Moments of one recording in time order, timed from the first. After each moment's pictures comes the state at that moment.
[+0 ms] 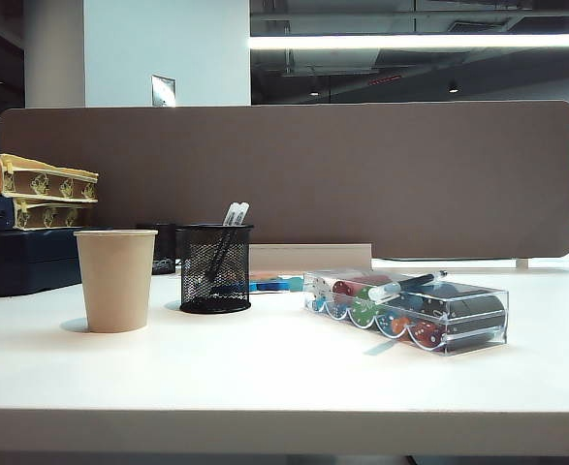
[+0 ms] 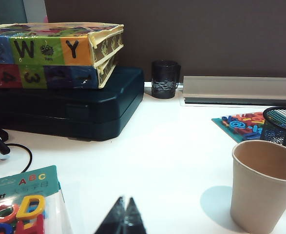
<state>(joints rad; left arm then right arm) -0.05 0.00 0.00 0.05 -0.09 0.03 -0.01 0.00 0.01 0.09 0.10 0.15</state>
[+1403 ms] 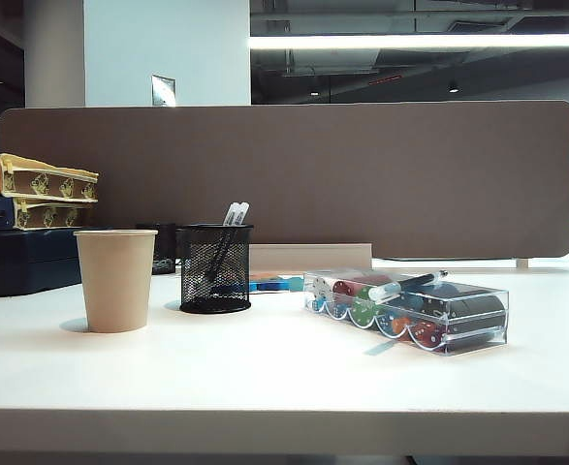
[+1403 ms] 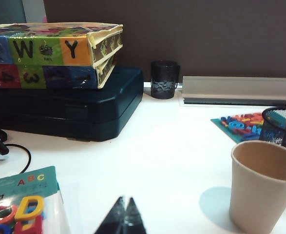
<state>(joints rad) -0.05 0.00 0.00 0.05 -0.09 0.03 -0.01 0.00 0.01 -0.05 -0.09 0.16</state>
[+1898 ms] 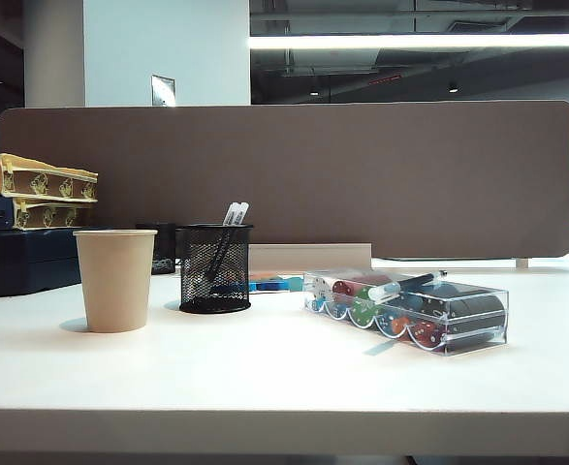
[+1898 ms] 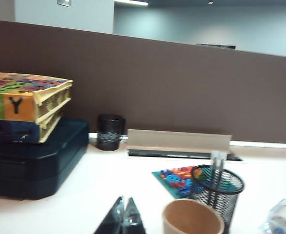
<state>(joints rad) -0.05 0.00 0.00 0.26 0.10 -0.09 -0.01 0.00 0.01 0.12 -0.11 0.21</state>
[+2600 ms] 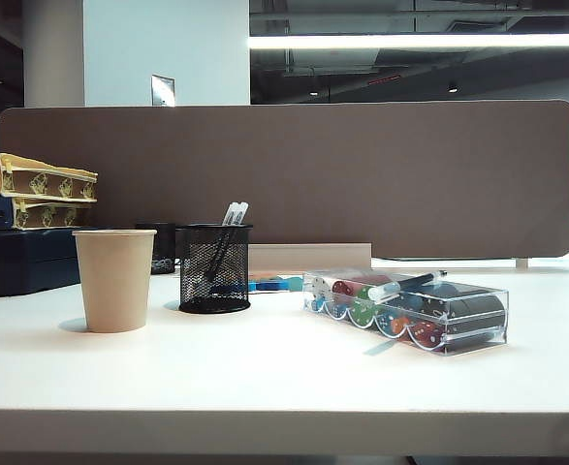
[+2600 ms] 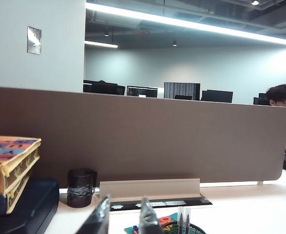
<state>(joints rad) -0.05 0.03 0.18 0.27 0.20 -0.11 -0.01 0.00 0.12 0.14 -0.11 0.24</state>
